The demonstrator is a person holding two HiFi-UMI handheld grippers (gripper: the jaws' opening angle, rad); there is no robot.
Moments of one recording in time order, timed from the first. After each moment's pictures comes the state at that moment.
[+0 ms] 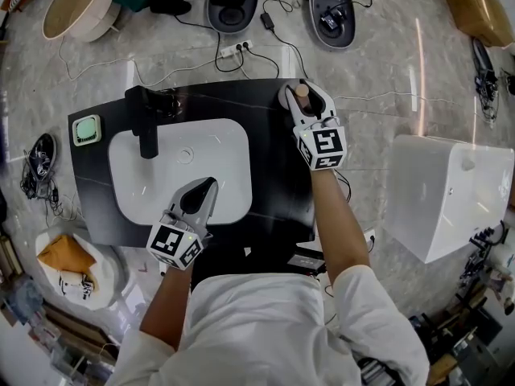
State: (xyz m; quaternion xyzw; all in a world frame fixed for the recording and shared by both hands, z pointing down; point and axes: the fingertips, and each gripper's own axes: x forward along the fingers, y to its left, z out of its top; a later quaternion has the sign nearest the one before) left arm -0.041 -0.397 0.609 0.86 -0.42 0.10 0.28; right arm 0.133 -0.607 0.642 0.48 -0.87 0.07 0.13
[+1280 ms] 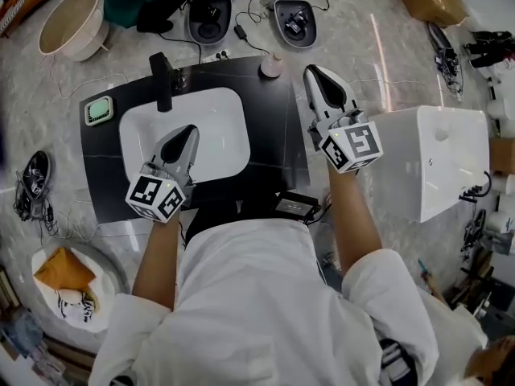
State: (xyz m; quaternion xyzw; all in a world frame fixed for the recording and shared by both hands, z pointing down) left arm -0.097 -0.360 0.473 0.90 -0.40 0.00 0.18; right arm 0.124 -0.437 0.374 0.49 -0.87 -0.01 0.03
